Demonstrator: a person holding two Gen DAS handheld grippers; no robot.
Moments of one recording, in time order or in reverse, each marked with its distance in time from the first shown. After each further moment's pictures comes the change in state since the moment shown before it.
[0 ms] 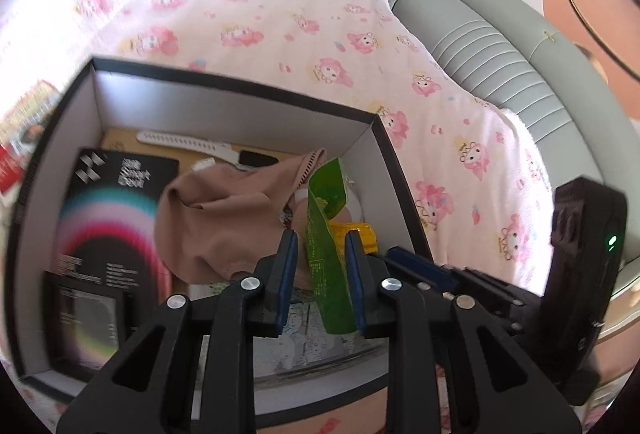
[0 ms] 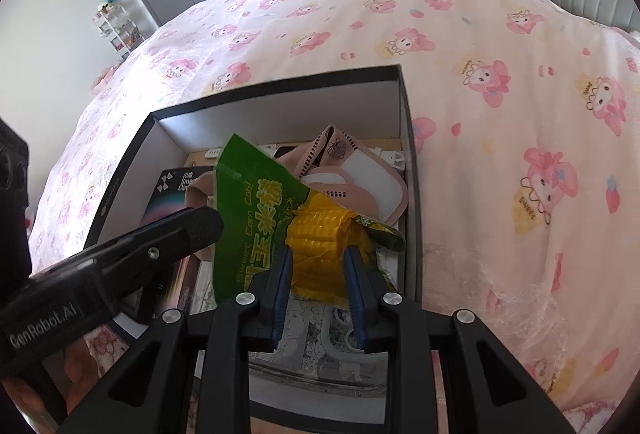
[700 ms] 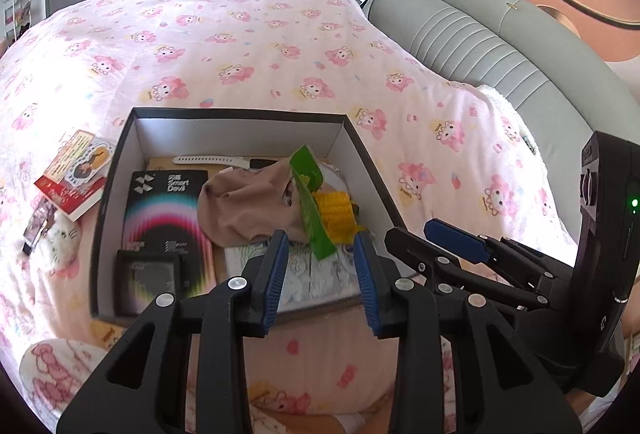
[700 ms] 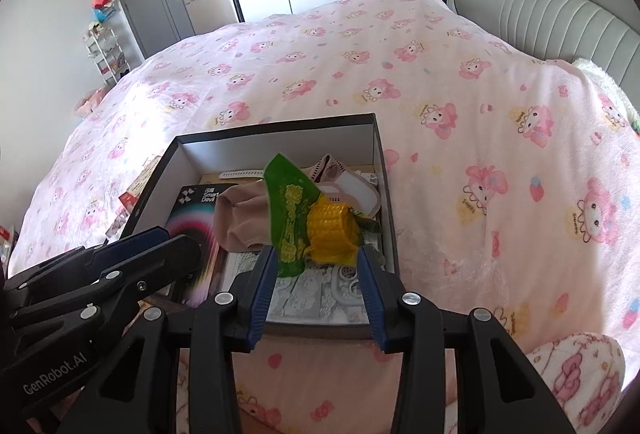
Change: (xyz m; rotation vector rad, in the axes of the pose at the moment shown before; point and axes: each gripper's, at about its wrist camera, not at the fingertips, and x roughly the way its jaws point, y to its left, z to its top) left arm -0.083 -0.027 -0.034 0.160 -0.050 0.061; right arm -0.082 0.039 -0.033 -0.023 -0.144 -0.112
